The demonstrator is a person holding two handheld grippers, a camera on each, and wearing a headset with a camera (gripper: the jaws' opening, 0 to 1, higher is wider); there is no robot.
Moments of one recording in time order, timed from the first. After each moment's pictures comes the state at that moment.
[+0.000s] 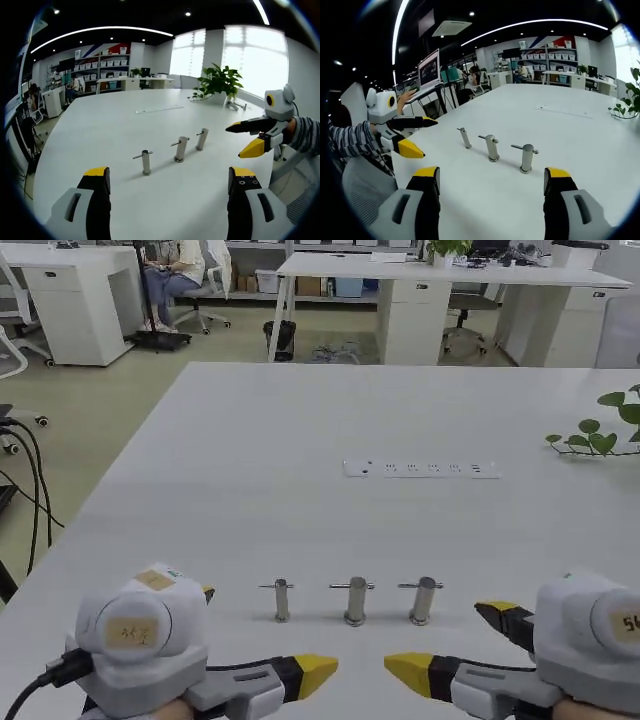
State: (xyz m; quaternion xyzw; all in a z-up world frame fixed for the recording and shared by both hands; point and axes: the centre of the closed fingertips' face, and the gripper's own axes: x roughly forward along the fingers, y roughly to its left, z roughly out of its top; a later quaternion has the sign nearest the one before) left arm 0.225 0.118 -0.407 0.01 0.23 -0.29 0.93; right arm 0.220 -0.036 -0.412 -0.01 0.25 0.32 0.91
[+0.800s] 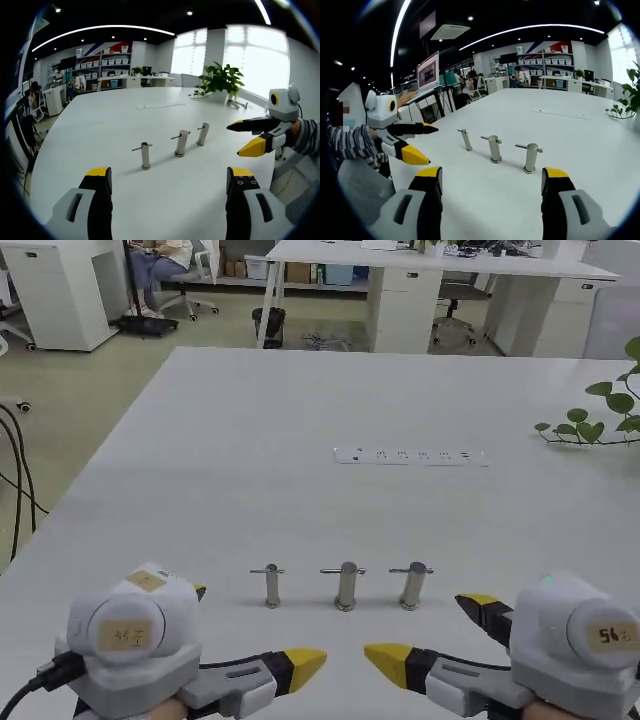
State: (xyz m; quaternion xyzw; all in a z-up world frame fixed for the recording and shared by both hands) left arm 0.222 0.118 -0.421 0.01 0.23 -0.29 0.93; right arm 0.217 -0.027 -0.416 0.00 0.23 0.30 0.92
